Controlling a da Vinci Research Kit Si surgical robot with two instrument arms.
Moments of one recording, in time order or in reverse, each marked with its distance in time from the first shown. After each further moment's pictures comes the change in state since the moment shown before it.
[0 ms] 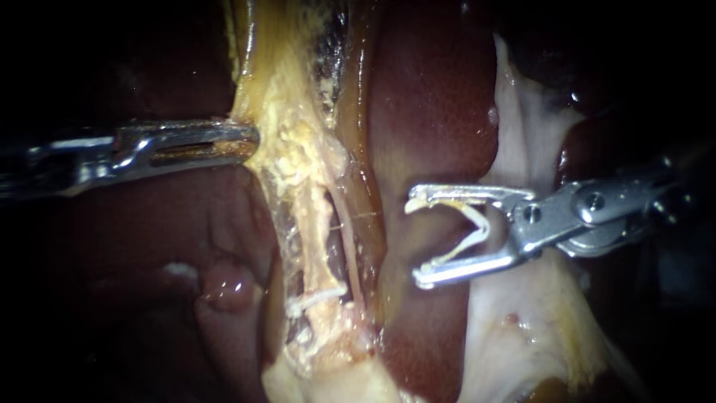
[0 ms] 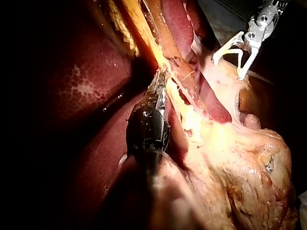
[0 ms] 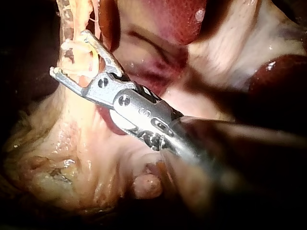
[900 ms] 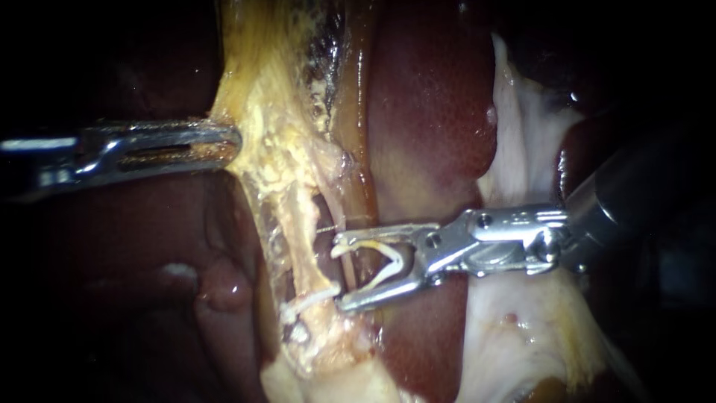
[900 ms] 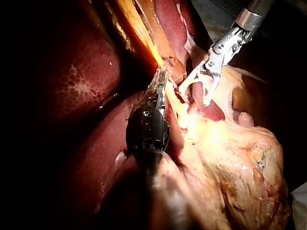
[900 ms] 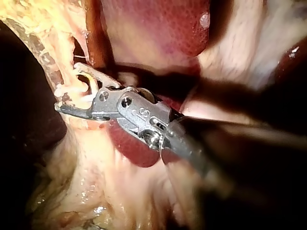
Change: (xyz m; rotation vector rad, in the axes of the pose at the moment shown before) right arm -0.007 0.005 0.008 0.061 -0.162 0.137; left arm -0.001 -0.001 -0.001 -0.001 -0.024 0.007
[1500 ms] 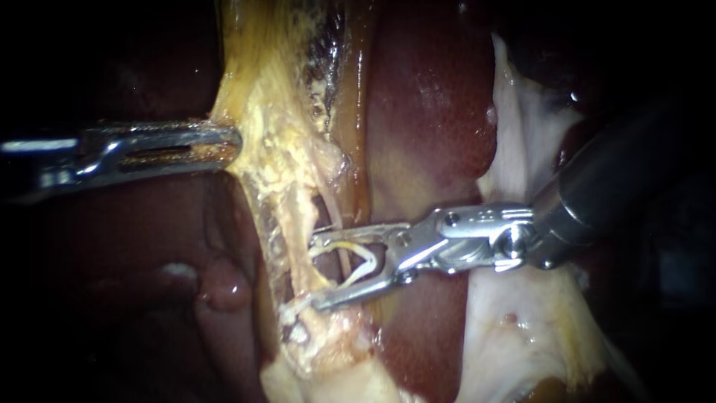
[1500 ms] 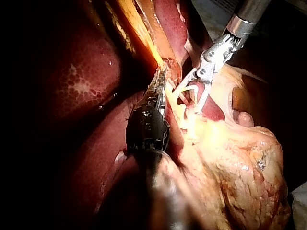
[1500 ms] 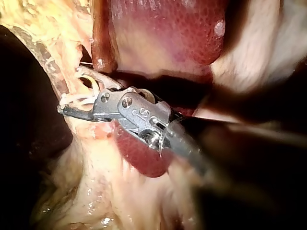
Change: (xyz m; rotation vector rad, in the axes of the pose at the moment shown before) right arm -0.001 0.001 0.003 0.030 -0.017 0.001; left arm 0.000 0.000 0.000 -0.001 0.000 0.000
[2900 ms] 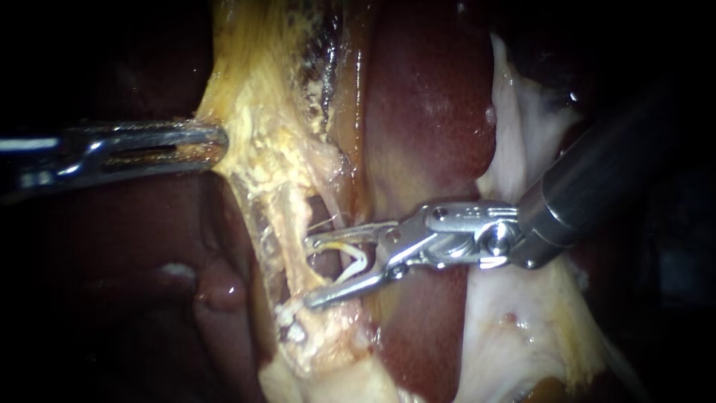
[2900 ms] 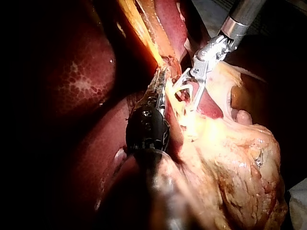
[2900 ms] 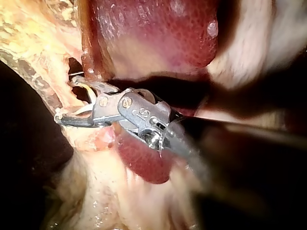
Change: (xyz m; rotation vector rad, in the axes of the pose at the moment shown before) right arm -0.001 0.002 0.001 -0.007 0.032 0.061; left arm -0.001 -0.001 -0.002 -0.002 -0.011 -0.005
